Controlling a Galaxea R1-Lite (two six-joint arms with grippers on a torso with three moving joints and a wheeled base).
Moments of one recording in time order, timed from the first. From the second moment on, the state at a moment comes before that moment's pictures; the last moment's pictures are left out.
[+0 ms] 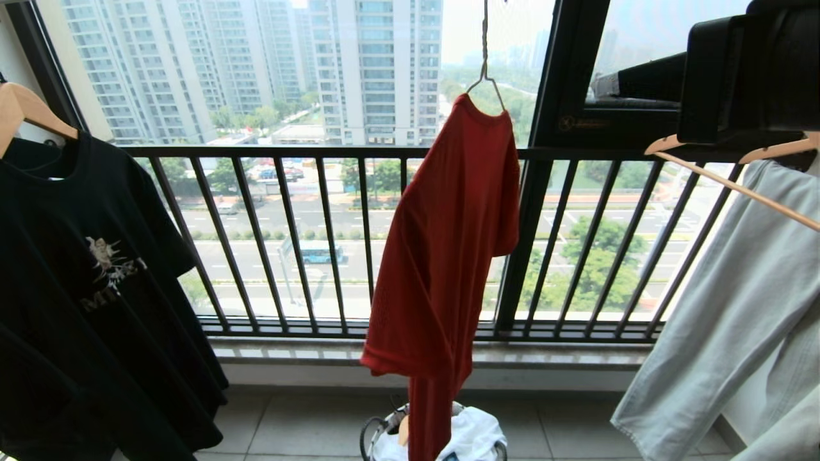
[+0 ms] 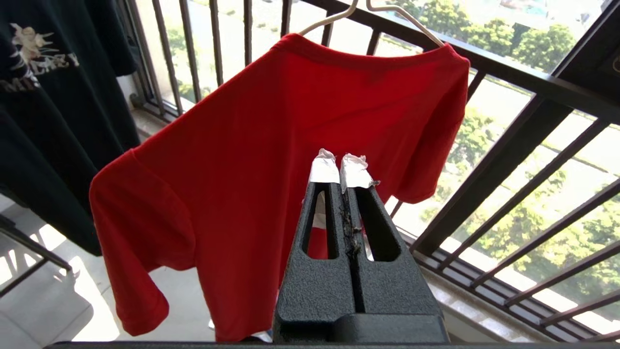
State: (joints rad) left arm 0.01 0.00 0.00 0.00 0.03 -0.06; right arm 0.79 1.44 -1.63 0.32 -0.32 -0.06
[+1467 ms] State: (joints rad) left arm 0.01 0.00 0.00 0.00 0.03 -0.06; right arm 0.88 1.78 -1.77 0.09 -0.33 -0.16
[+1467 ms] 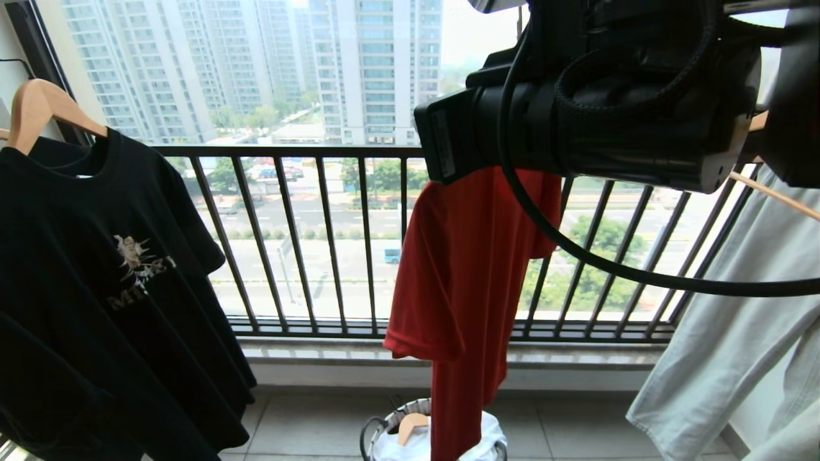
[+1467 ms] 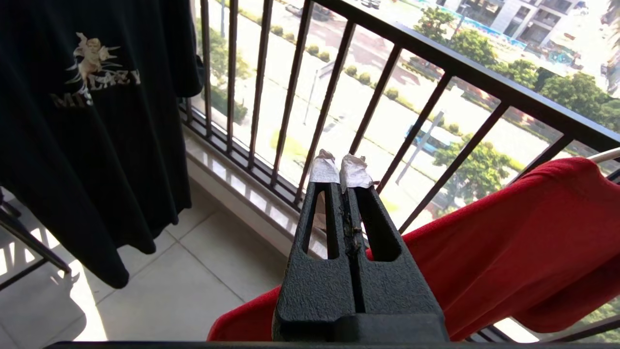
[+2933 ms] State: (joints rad) left arm 0.01 0.00 0.00 0.00 0.03 -0.06; right arm 0.84 1.65 -1.73 0.18 -0.39 -0.17
